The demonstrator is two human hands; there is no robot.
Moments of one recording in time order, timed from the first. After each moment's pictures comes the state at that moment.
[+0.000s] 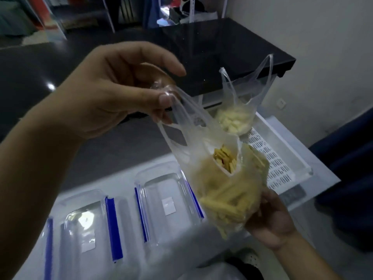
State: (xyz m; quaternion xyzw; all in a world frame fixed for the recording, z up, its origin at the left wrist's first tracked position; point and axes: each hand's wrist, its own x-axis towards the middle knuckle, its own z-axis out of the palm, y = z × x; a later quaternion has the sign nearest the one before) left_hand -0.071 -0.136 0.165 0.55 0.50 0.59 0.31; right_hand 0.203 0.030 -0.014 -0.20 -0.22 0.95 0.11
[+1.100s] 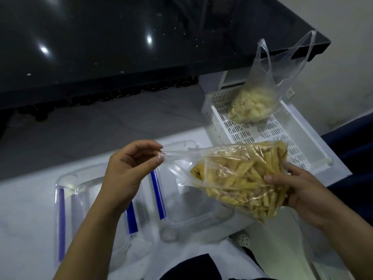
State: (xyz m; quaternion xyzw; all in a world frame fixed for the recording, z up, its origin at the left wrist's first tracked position) left_hand -0.015 -0.226 -0.008 0.19 0.64 0.71 0.22; right_hand 0.197 0.055 0.006 -0.40 -0.58 0.71 0.01
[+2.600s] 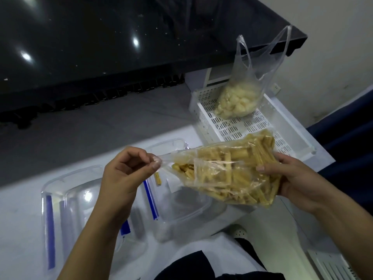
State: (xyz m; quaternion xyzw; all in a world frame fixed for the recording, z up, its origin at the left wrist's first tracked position) left_hand 0.006 -0.219 -0.015 0.15 0.61 0.74 0.24; right_hand 0.204 0.063 0.013 -0.38 -0.59 0.71 -0.01
